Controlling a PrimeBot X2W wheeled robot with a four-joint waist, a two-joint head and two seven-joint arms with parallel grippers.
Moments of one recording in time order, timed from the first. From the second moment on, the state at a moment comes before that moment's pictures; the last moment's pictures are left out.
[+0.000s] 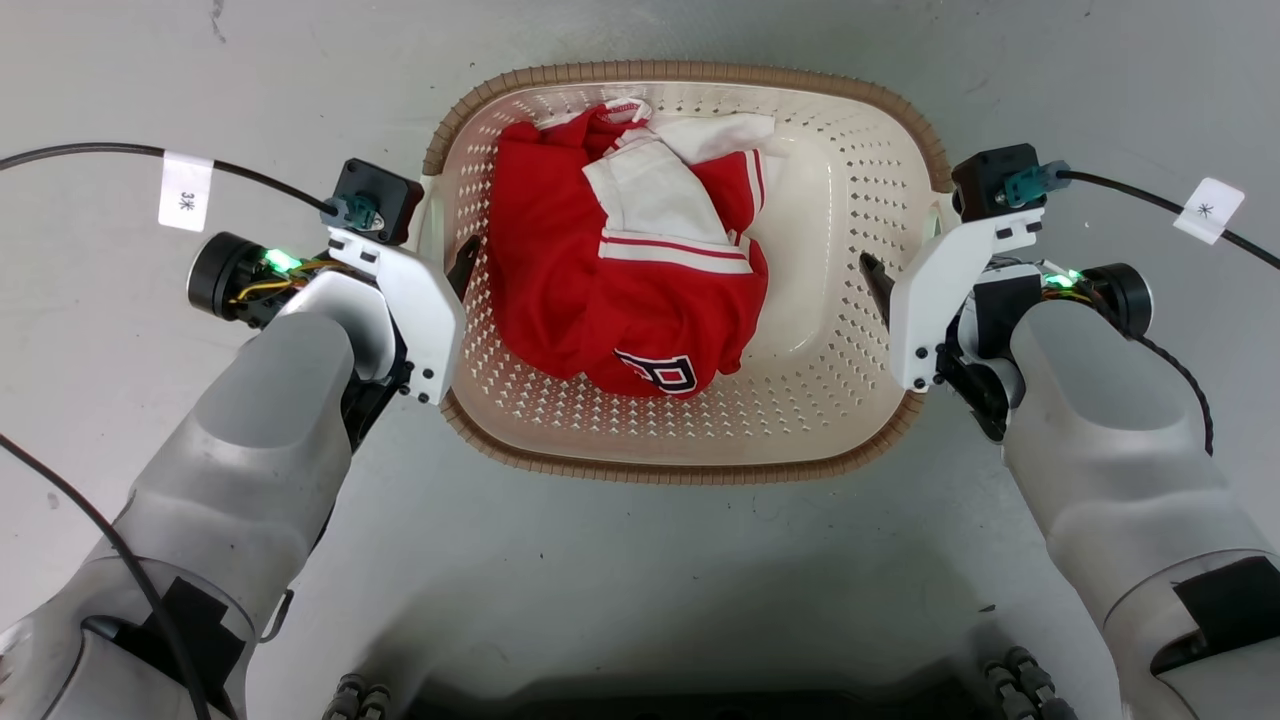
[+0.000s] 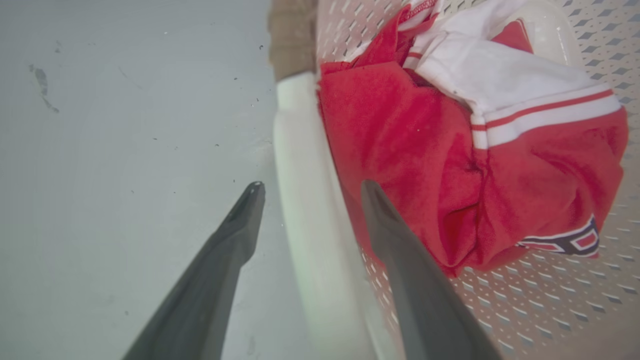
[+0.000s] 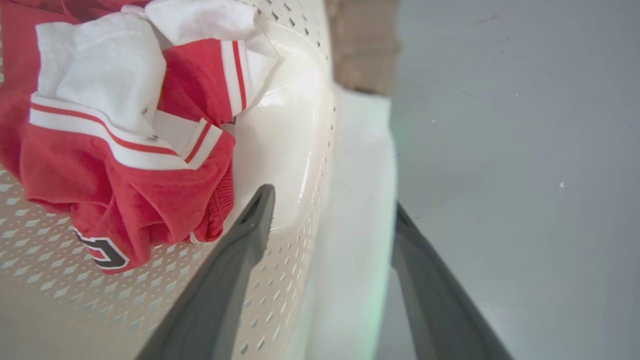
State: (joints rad) left arm -1.04 0.29 -0.87 1.10 -0.64 -0.13 -0.06; right arm -1.01 -0.05 0.28 1.22 0.27 0.13 0.12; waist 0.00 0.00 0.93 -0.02
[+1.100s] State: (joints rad) left arm -0.98 0.41 -1.25 0.86 -1.05 -0.13 0.26; right arm -0.97 -0.04 0.41 1.26 0.29 0.13 0.50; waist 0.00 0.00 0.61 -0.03
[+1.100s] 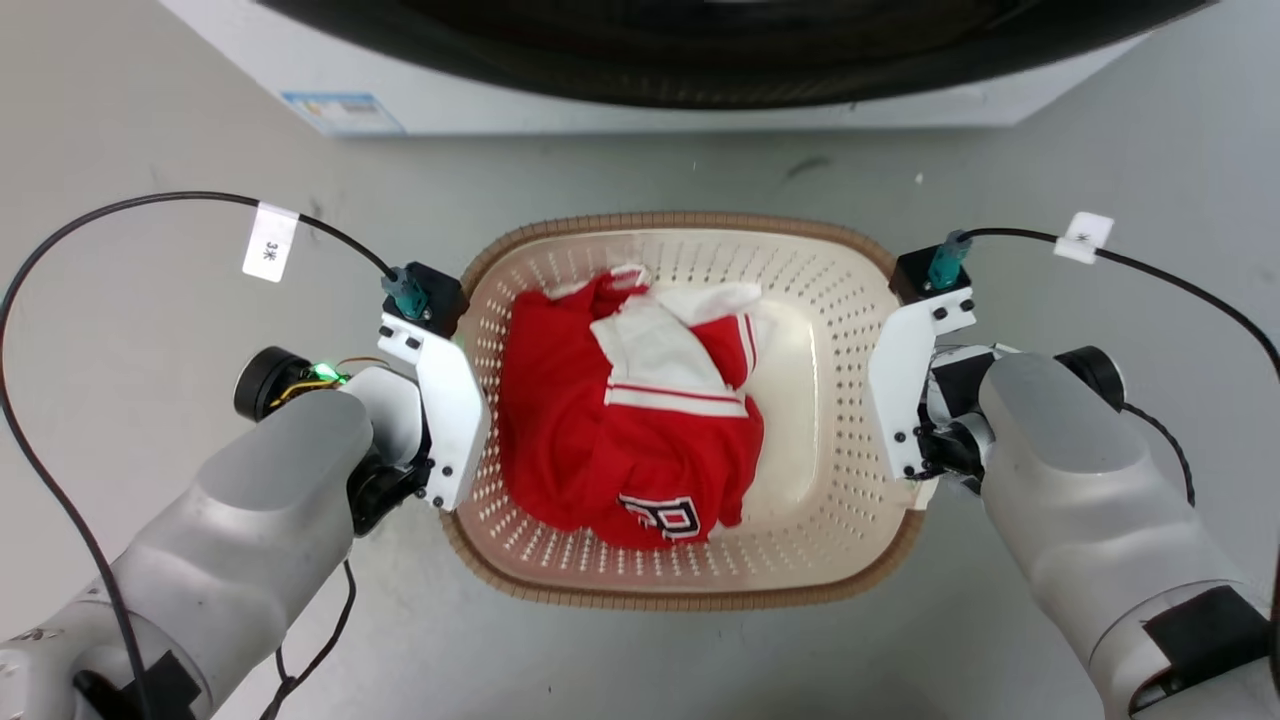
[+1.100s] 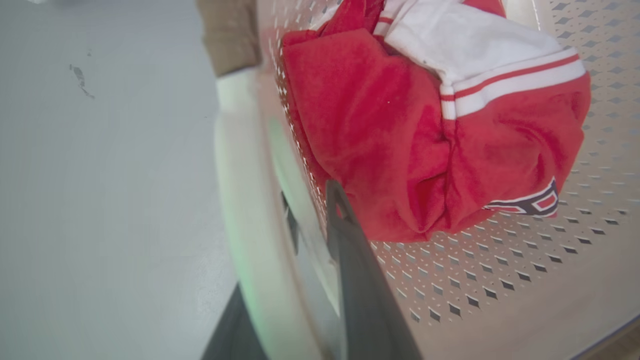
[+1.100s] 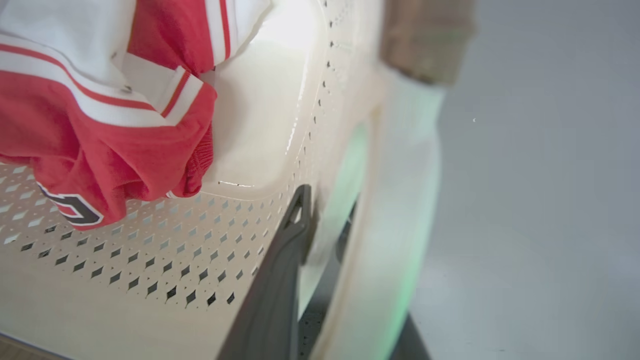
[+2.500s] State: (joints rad) left arm -0.81 0.55 -1.27 0.63 -1.33 -0.12 0.78; right arm -0.85 -0.05 0.69 1.14 0.62 0.13 0.99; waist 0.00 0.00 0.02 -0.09
